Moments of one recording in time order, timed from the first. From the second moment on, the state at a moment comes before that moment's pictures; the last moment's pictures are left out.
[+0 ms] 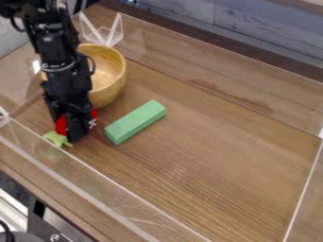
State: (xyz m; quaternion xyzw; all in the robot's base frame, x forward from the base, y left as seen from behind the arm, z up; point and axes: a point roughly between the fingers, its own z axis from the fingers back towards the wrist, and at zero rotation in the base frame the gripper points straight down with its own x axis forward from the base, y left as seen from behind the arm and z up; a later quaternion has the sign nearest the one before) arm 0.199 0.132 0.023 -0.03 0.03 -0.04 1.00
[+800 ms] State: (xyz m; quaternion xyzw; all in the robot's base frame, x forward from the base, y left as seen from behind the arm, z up) arm 0.196 0.126 0.020 -0.04 0.04 -0.03 1.00
